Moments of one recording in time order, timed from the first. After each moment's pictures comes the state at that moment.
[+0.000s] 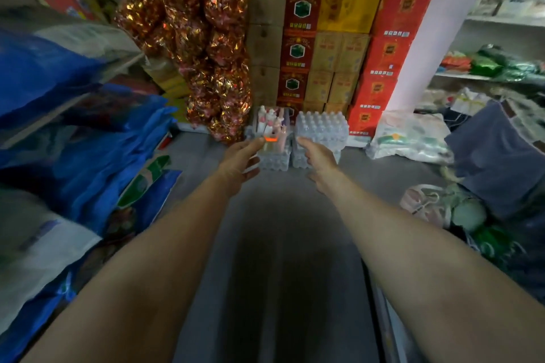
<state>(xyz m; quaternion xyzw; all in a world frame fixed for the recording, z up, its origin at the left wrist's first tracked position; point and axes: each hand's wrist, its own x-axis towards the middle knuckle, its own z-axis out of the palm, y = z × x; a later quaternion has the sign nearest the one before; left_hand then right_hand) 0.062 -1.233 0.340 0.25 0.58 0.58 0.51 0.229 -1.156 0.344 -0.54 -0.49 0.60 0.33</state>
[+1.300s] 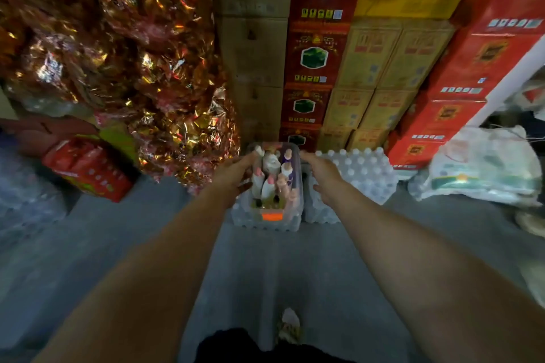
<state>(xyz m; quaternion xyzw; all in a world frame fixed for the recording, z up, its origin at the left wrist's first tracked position) -0.230 -0.476 0.205 0.17 0.62 0.54 0.55 -0.035 -0.402 0.225 -0.61 -0.40 0.63 0.28</state>
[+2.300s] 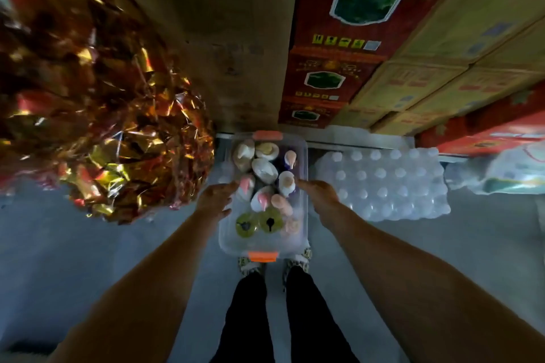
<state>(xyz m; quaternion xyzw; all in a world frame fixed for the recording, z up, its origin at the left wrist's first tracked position) -0.329 -0.190 -0.019 0.01 0.74 0.34 0.58 -0.111 -0.081 -0.017 -0.71 -0.39 0.59 -0.02</state>
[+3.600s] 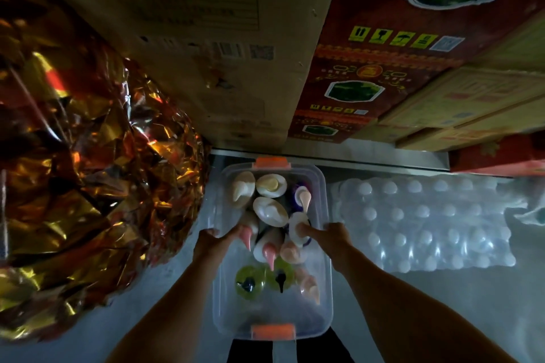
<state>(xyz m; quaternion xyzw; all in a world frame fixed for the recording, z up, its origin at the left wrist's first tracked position) -0.360 -0.169 -0.218 0.03 0.86 0.17 0.49 -0.111 -0.054 -0.199 -0.76 -0.35 0.55 -0.08</state>
